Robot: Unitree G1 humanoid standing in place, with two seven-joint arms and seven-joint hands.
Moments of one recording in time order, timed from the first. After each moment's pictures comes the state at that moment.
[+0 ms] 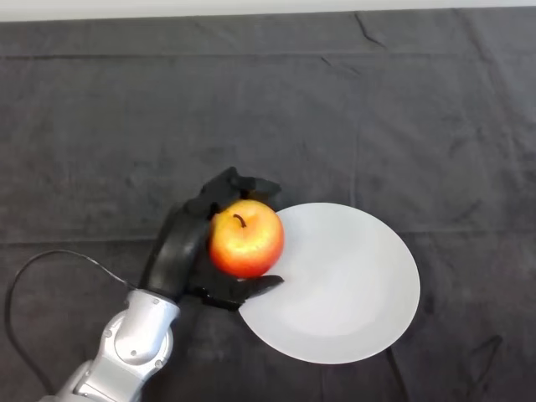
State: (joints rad) left arm -0.36 0.26 -0.55 0.60 0.03 -0.63 0.23; right arm -0.72 -0.65 -0.77 1.22 0.73 0.72 0.66
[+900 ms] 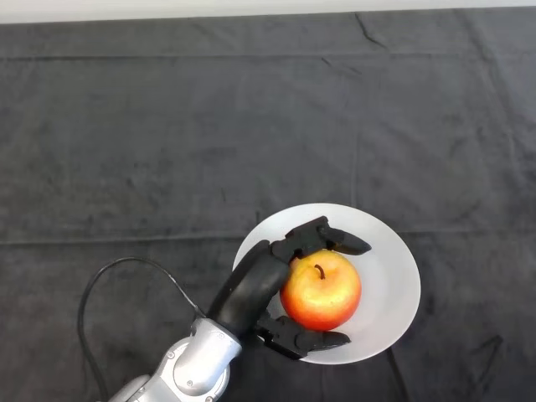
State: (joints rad) left arm -0.42 0.25 -0.73 0.62 0.02 -0.66 0.25; right arm -0.72 -0.65 -0.77 1.22 0.73 0.72 0.66
